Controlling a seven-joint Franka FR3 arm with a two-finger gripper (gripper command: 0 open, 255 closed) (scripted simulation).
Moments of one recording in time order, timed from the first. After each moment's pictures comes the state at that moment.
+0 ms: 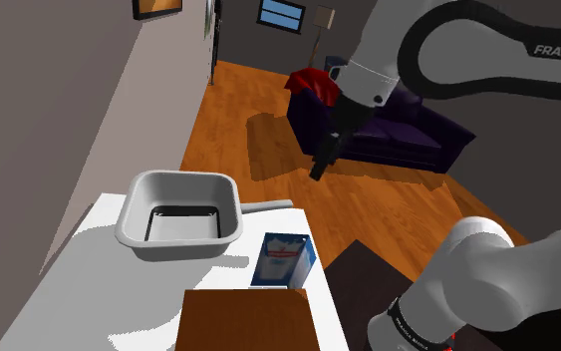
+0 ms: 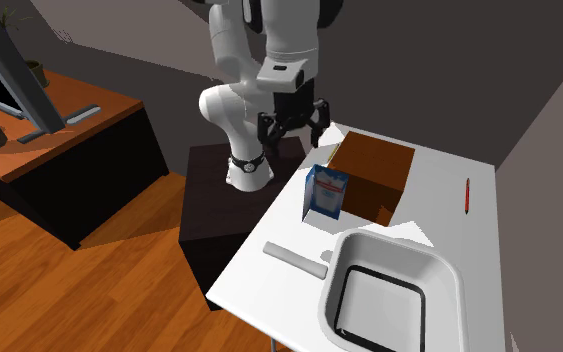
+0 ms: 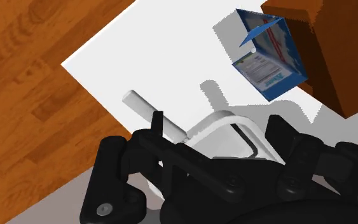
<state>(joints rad) 0.12 -0.78 0.12 -2.52 0.12 1.82 -0.06</state>
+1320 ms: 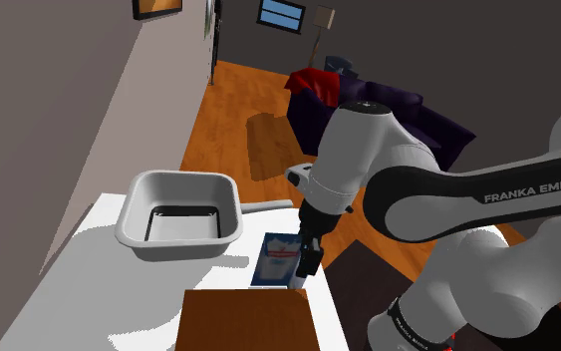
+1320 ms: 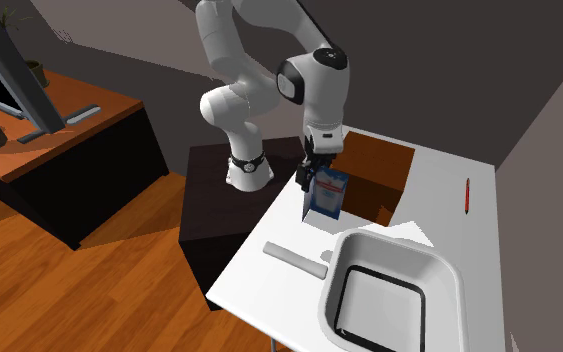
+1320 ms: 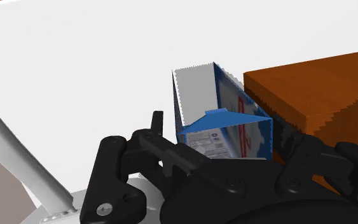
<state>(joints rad) 0.35 -0.69 0.25 -2.86 0.20 2.17 -0.25</state>
